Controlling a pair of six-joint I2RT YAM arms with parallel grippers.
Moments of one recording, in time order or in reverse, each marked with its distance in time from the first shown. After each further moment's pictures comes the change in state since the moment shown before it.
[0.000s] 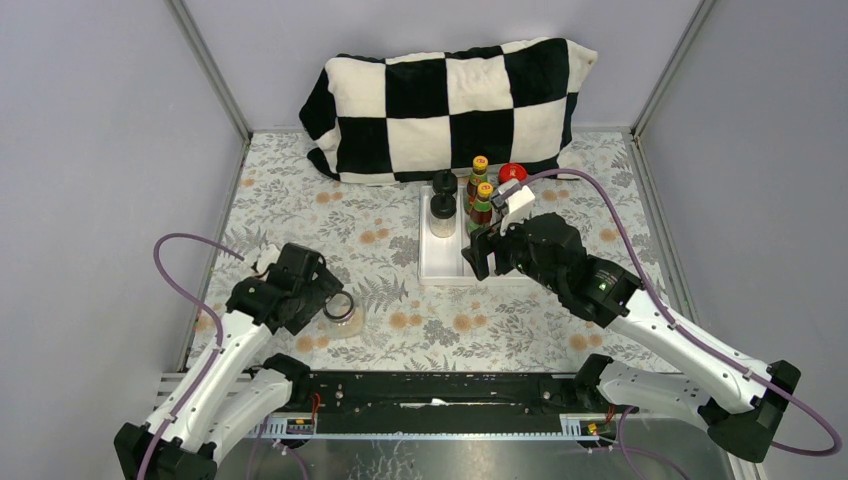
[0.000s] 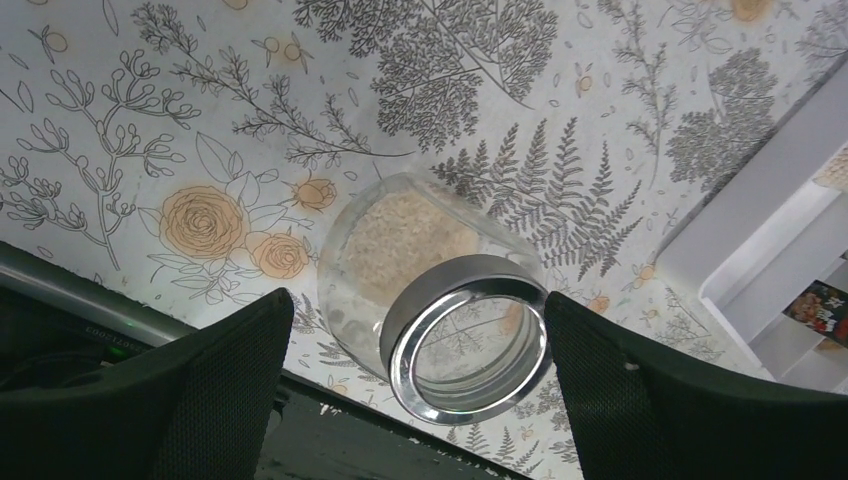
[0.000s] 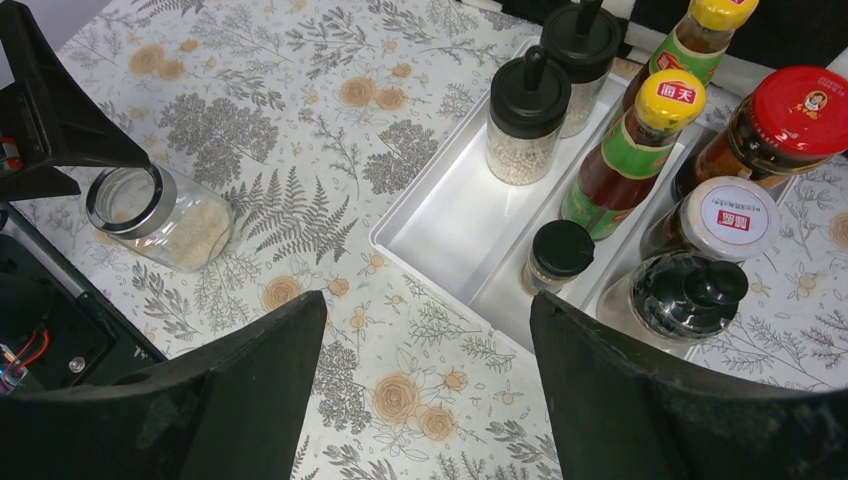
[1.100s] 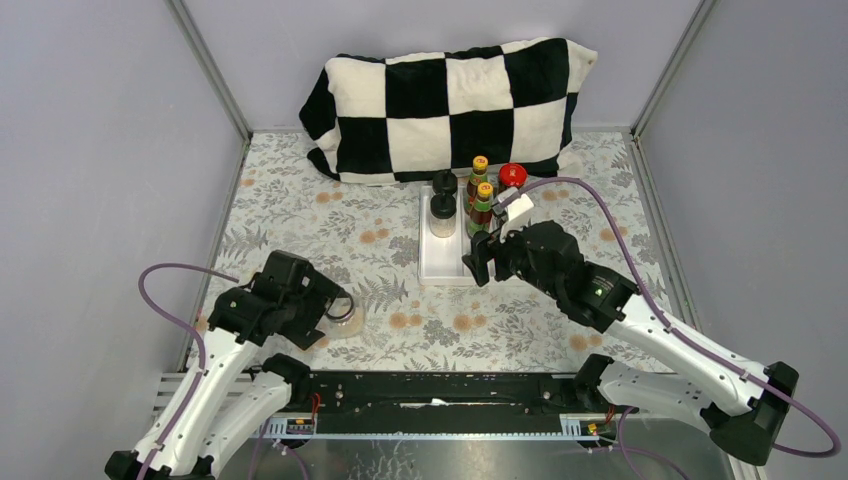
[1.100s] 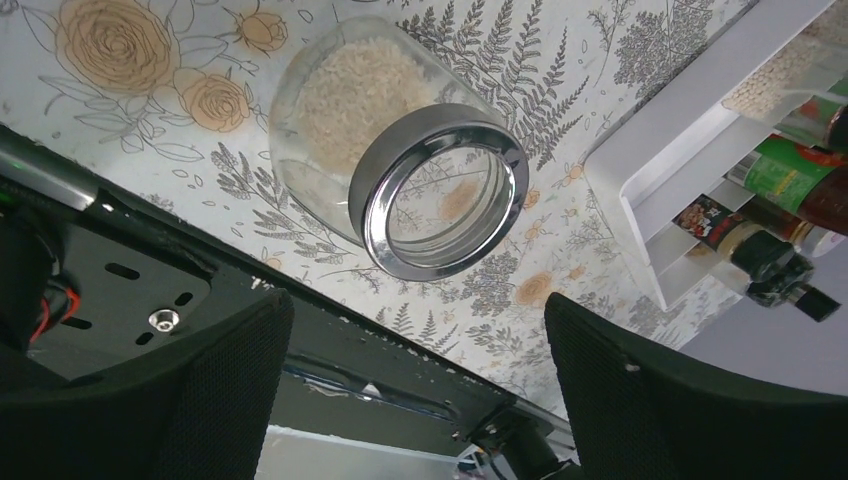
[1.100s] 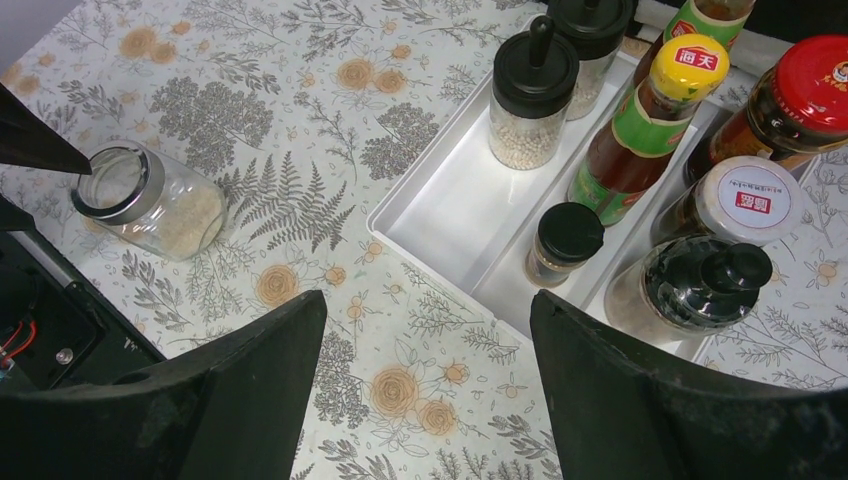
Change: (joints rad) left arm 0.000 -0.098 0.051 -0.147 0.215 -0.197; right arm 0.001 -0.022 -0.080 0.045 -0.007 0.008
